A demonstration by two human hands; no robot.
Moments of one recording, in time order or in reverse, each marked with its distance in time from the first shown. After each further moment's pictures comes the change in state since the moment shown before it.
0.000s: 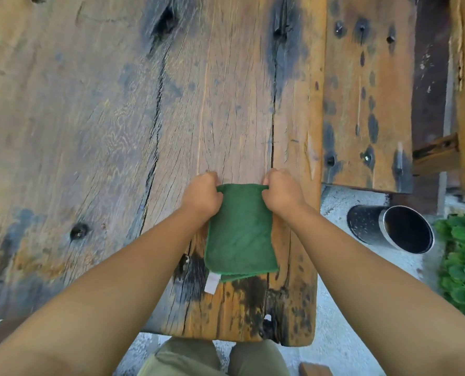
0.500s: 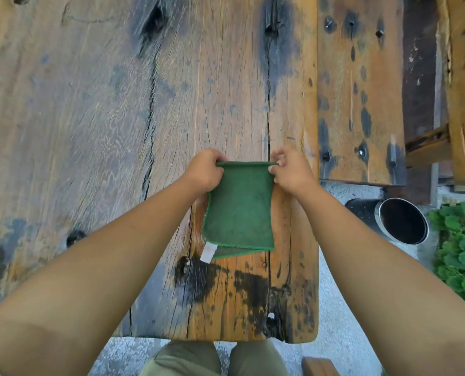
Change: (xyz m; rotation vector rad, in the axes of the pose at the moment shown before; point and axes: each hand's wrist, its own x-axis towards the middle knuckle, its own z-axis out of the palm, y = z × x) left_hand 0.040 0.021 -0.030 -0.230 -0.101 0.044; right_hand 0.035 0.023 -0.016 0.502 0.120 0.078
